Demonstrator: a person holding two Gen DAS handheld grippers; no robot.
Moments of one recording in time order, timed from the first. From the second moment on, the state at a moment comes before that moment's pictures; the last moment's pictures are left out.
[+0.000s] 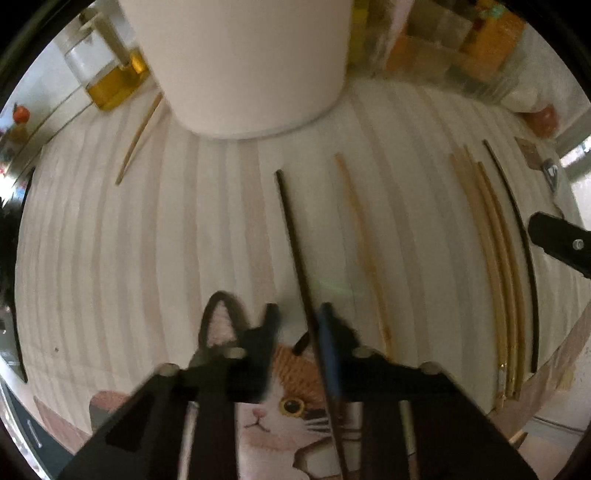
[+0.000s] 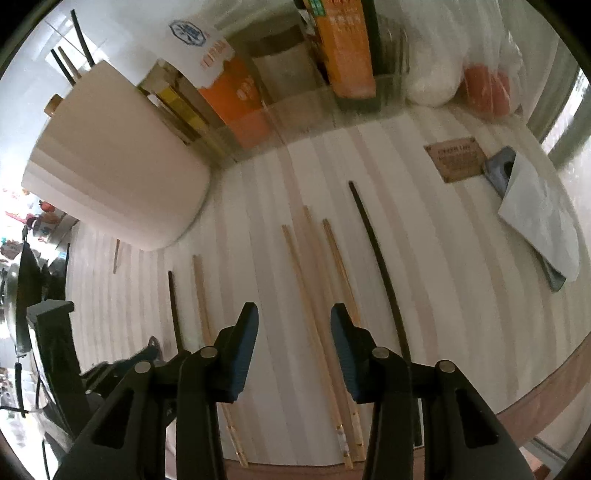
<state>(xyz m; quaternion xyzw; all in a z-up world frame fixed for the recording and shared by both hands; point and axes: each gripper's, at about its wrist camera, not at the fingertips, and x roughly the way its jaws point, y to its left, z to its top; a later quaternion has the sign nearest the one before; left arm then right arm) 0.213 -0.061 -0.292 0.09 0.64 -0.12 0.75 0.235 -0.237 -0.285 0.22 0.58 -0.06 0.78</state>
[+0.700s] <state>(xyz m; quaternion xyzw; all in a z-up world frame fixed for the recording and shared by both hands) 0.214 0.034 -0.291 0.08 0.65 -0.05 0.76 0.275 -0.118 -0.335 0.11 0.66 0.04 0.74</state>
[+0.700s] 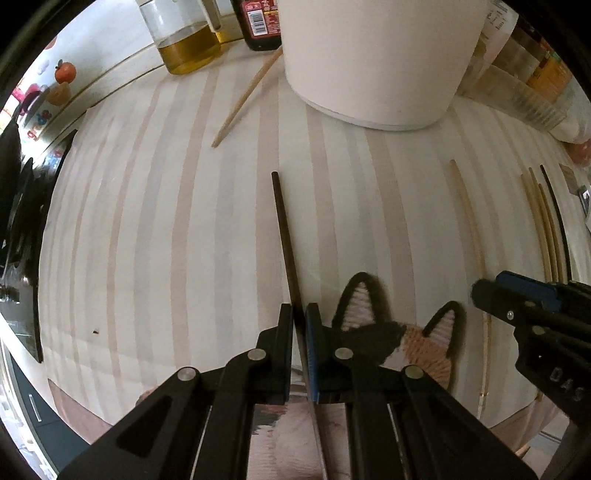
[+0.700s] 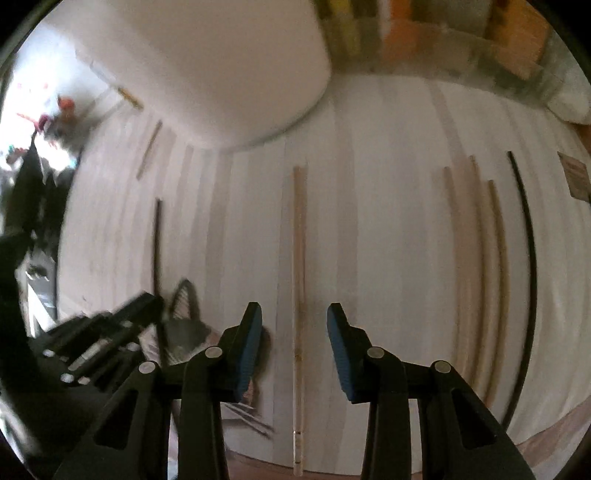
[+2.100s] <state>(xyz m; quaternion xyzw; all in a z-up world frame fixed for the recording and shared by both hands) 0.238 -0.005 -0.296 0.07 0.65 -0.09 0.75 0.243 -0.168 -0.344 0.10 0.68 -0.01 0.72</state>
